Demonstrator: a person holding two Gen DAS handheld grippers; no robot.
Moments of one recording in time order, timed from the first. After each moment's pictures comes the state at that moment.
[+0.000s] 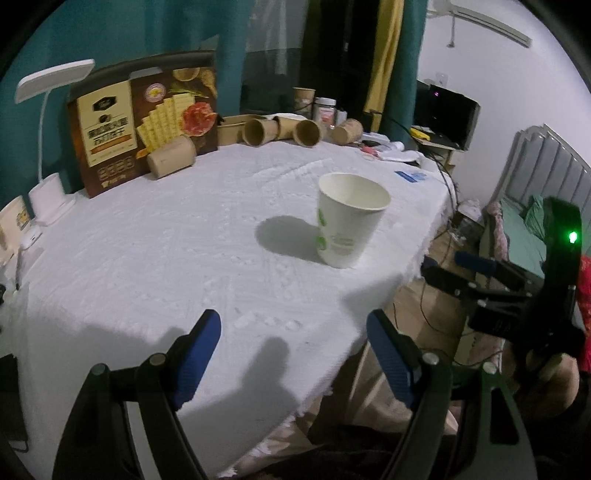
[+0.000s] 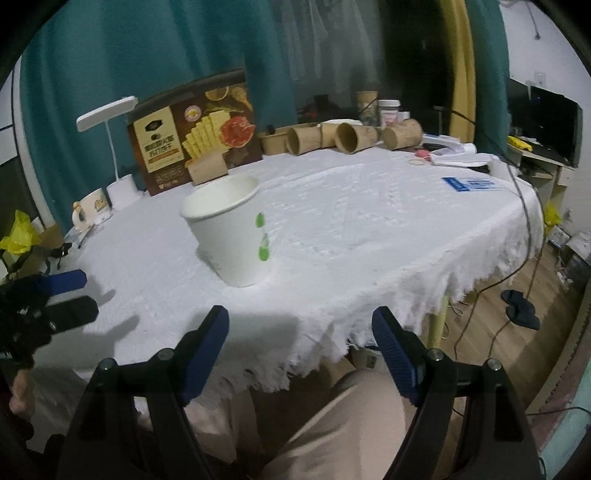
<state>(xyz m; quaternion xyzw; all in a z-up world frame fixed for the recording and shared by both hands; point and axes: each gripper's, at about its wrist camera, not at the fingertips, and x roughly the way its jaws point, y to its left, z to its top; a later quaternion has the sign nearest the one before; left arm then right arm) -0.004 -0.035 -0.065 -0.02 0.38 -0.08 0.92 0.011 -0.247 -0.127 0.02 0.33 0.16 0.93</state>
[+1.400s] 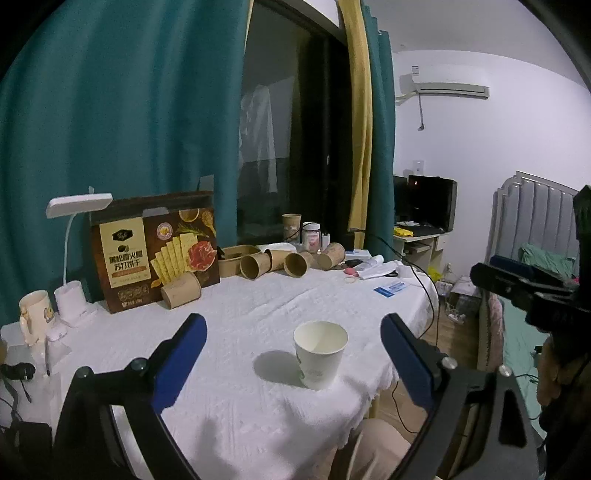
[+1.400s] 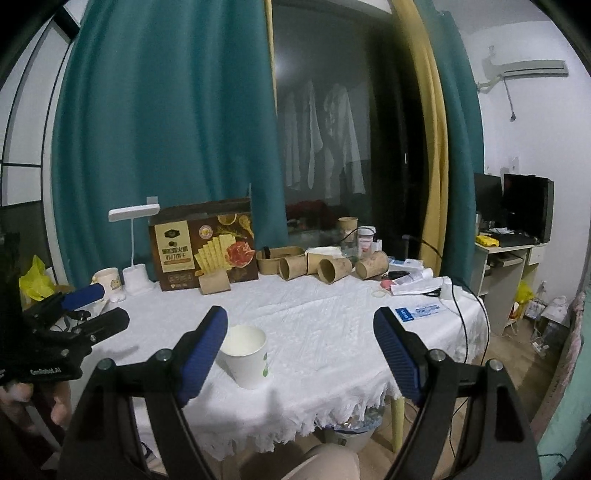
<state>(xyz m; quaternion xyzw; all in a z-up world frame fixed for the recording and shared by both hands) -0.053 -0.041 0.029 0.00 0.15 -0.08 0.98 -0.077 -0.277 0.016 0.01 0.14 0.13 0.98</state>
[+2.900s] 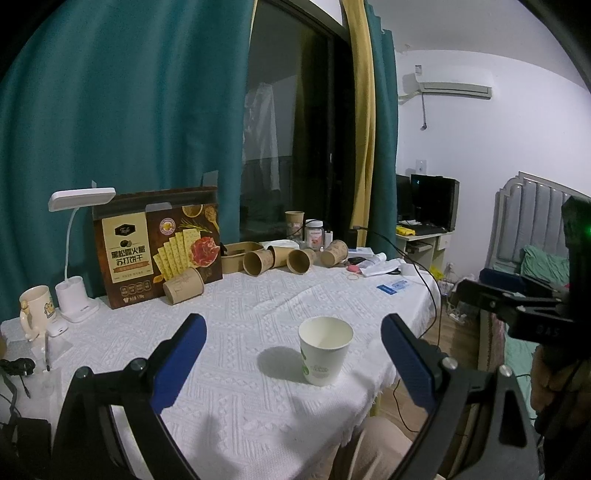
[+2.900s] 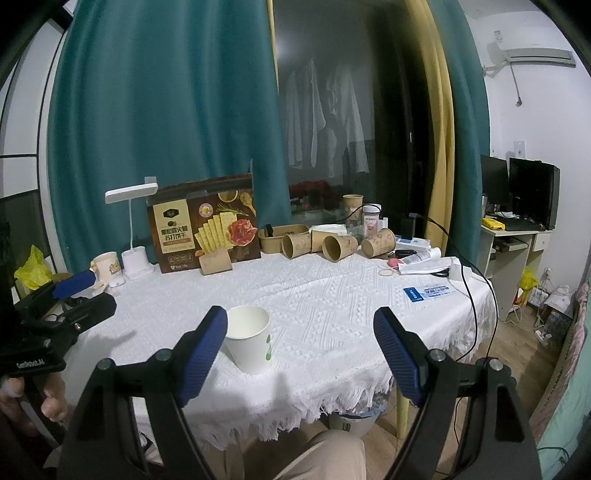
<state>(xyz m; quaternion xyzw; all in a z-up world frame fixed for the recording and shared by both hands) -0.055 -0.041 0.026 0.00 0.16 -0.08 0.98 -0.057 -0.276 -0.004 0.01 0.17 0.14 0.97</state>
